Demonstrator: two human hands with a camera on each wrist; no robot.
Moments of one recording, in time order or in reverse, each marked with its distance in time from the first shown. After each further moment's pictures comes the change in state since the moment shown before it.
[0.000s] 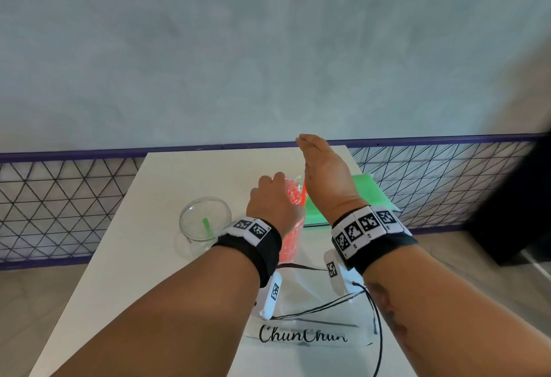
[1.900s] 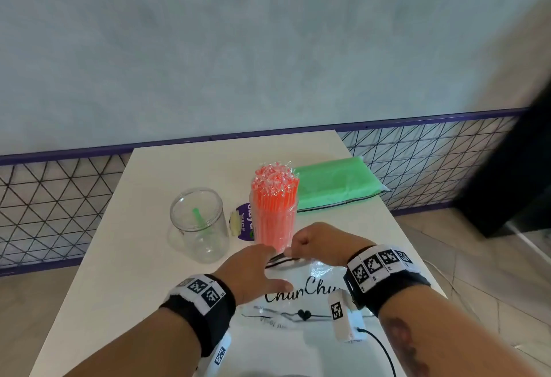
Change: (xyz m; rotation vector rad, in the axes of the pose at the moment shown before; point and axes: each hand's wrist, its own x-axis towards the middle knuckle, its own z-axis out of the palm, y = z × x) left_hand -0.085 -0.083 0.021 0.057 -0.588 0.253; right_hand -0.106 0.014 0.000 0.231 -0.978 0.309
